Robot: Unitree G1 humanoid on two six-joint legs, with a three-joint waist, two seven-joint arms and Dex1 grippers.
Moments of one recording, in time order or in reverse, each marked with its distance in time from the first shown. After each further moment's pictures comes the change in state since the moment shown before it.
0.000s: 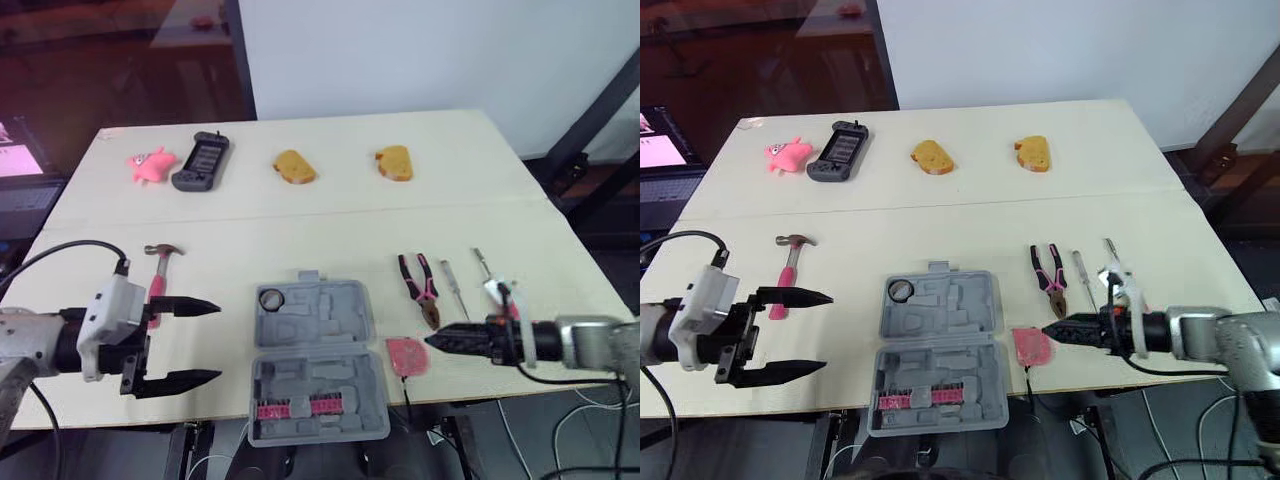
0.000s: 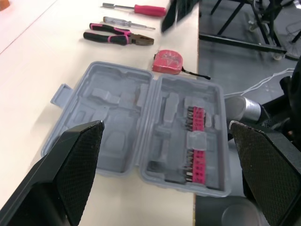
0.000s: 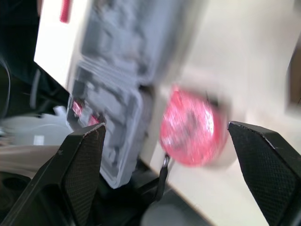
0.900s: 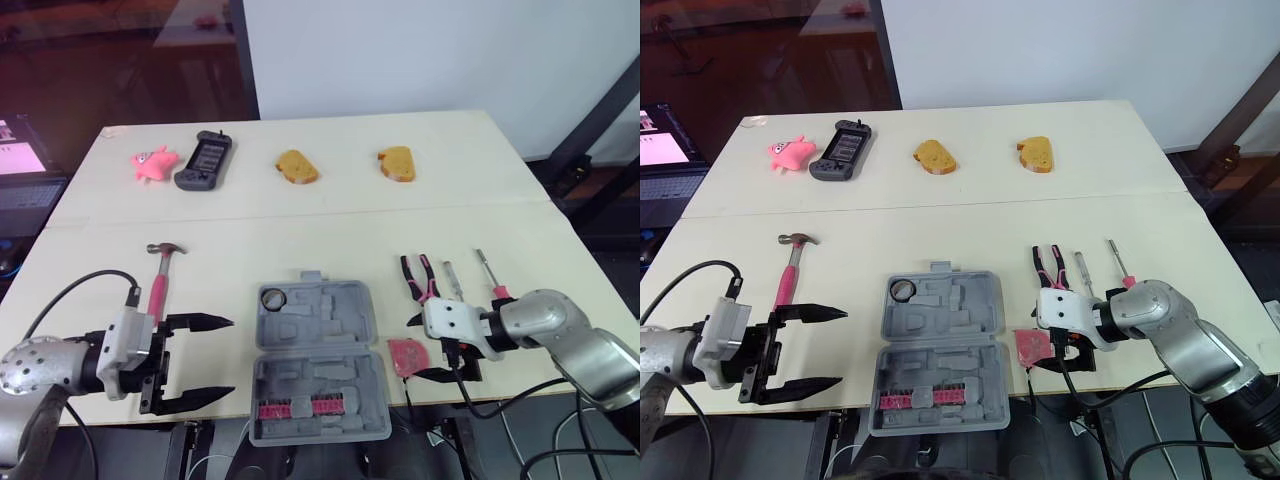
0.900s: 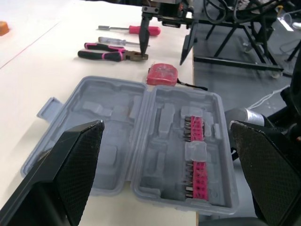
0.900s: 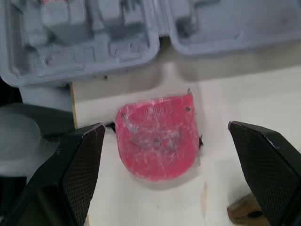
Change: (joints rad) left arm 0.049 -0.153 -0.109 0.099 0.060 -0.227 -0.040; right arm -0.110 0.008 0.458 -0.097 -0.816 -0.706 0.248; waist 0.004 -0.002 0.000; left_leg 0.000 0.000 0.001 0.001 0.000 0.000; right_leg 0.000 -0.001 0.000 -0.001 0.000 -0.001
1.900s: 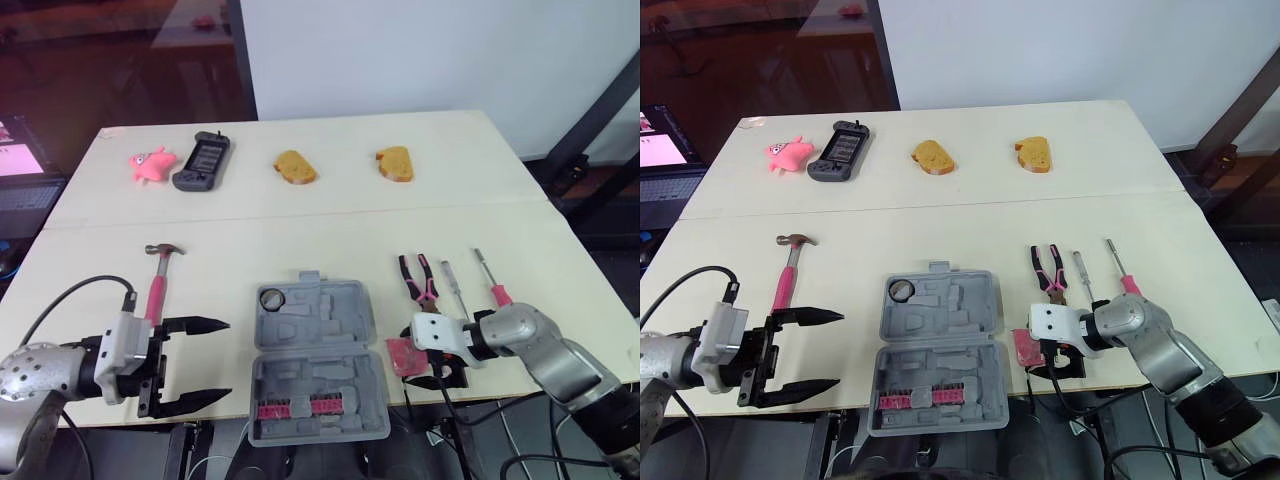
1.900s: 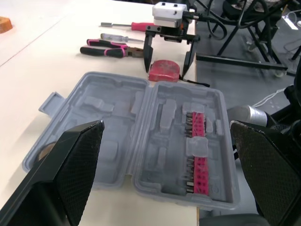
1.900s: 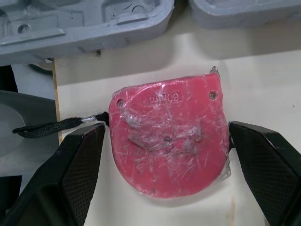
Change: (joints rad) left arm 0.018 0.001 0.001 0.034 0.012 -0.051 -0.006; right arm -0.012 0.136 0.075 0.182 -0.128 -0.134 0.008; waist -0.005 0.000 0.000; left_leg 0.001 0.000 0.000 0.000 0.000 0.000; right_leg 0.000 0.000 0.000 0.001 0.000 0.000
